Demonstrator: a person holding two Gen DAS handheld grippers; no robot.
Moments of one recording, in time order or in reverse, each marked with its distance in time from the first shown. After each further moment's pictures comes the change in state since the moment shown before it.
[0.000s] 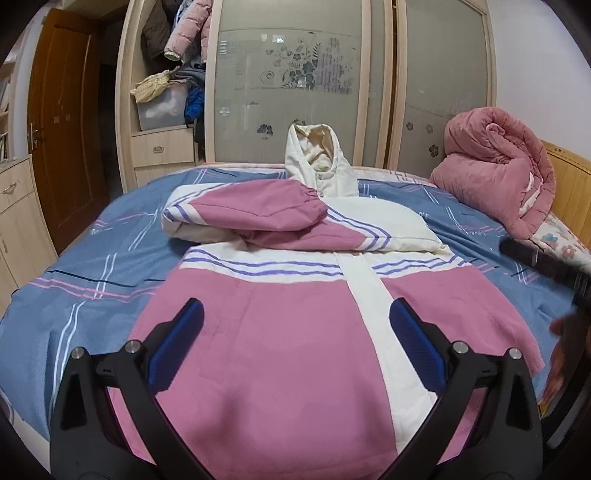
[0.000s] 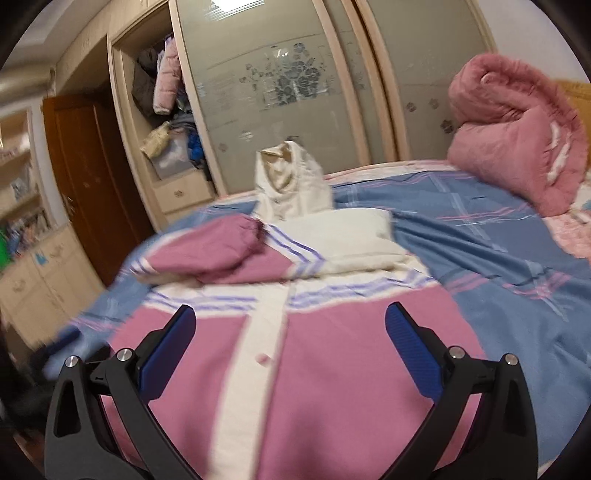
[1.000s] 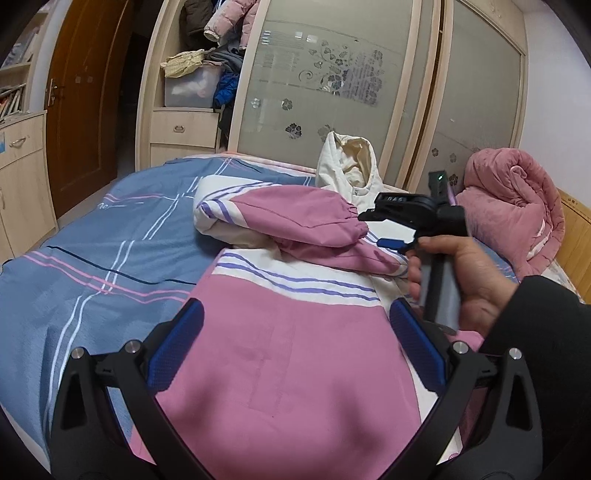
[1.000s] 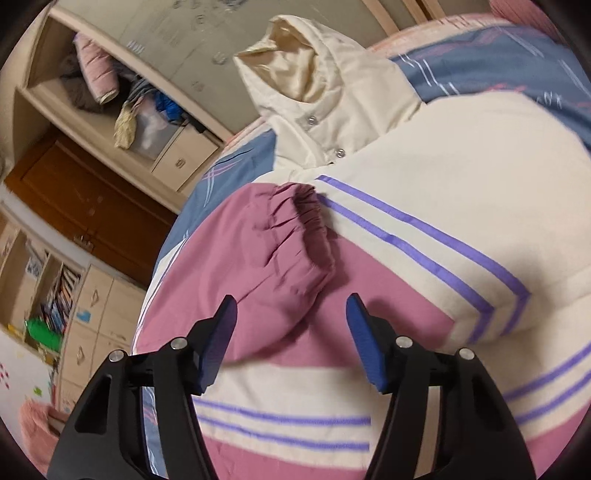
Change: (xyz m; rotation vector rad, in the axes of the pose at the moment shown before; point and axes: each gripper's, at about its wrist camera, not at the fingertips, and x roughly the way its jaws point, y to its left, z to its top) left arm 0.018 0.073 0.015 -0.161 -0.003 -0.019; right arm 0.300 0.024 0.064 0.374 0.379 0.192
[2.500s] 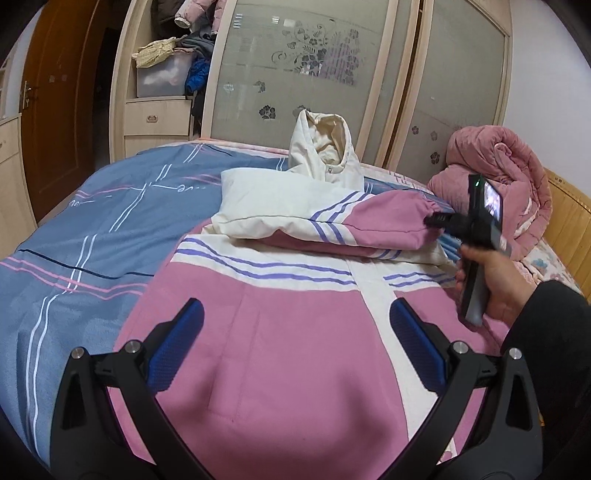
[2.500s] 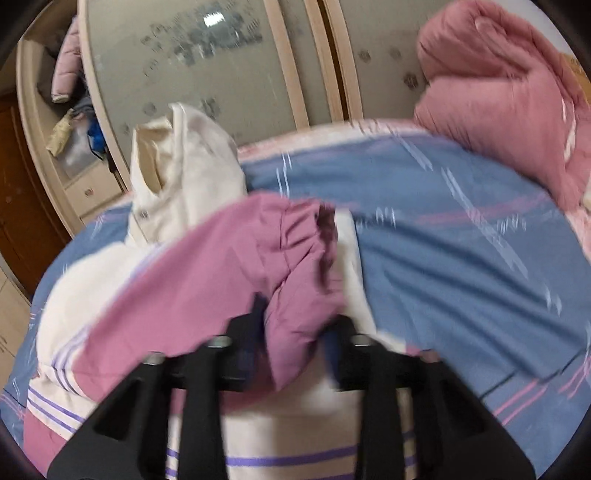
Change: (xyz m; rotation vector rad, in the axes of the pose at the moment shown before) left arm 0.028 -0.025 -0.007 0.053 0.076 -0.074; right arm -0.083 -0.107 0.037 -0.218 -0.295 -0.449
